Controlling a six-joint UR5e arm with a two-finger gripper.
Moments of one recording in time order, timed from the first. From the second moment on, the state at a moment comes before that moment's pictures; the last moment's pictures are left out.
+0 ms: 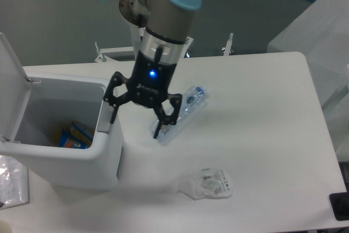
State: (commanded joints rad) arm 2.48 -1.75 -1.57 -0.92 1.02 0.50
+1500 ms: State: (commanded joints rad) arm 2.64 -2.10 -1.23 -1.19 1.56 1.19
